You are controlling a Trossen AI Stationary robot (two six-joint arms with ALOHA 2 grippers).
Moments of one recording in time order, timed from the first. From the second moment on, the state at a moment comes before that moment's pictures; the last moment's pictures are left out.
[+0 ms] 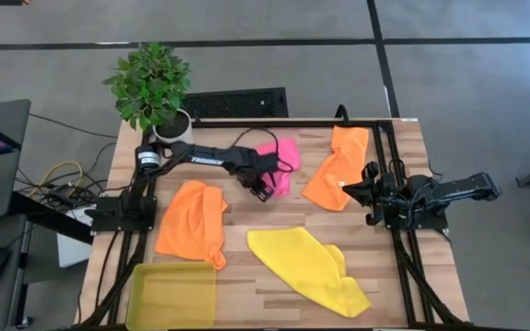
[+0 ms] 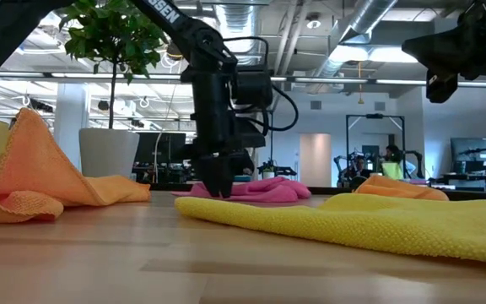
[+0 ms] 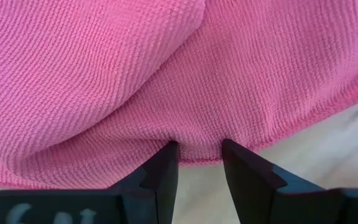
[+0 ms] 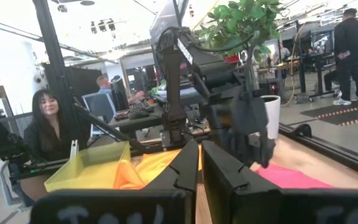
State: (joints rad) left arm 0.23 2.08 1.45 -0.74 -0.03 -0.55; right arm 0.20 0.02 0.01 0.17 0.26 0.11
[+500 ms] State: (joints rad) left arm 0.17 2.00 1.52 -0.88 -0.07 -0.72; right arm 0.20 0.02 0.01 0.17 0.26 0.11
